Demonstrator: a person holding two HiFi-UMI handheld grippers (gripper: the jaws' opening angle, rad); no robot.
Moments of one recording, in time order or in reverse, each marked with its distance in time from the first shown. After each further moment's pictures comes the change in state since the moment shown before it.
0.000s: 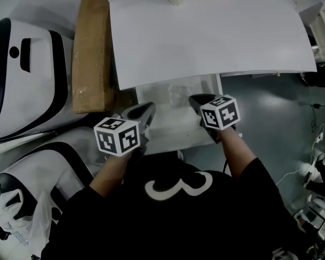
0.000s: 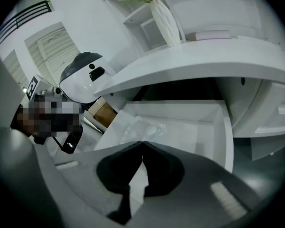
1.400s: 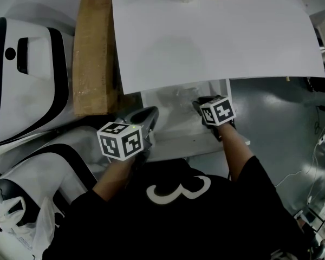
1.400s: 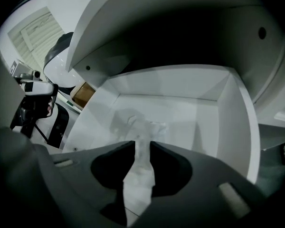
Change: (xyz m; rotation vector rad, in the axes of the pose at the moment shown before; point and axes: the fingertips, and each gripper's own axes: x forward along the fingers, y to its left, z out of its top) left arm 0.014 0.033 -0.013 -0.069 0.028 0.018; right arm 0.064 -0.048 -0.044 0.025 0.189 -0.082
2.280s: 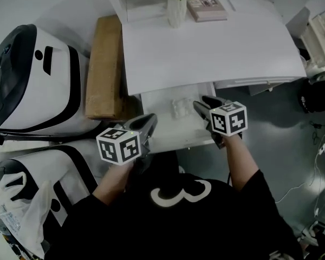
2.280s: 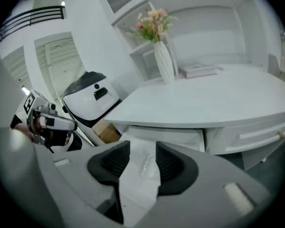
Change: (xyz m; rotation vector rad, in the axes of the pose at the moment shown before) left arm -0.079 -0.097 0.013 0.132 -0.130 -0.024; right arm -0.177 0.055 0.050 -0.031 -0.425 0.003
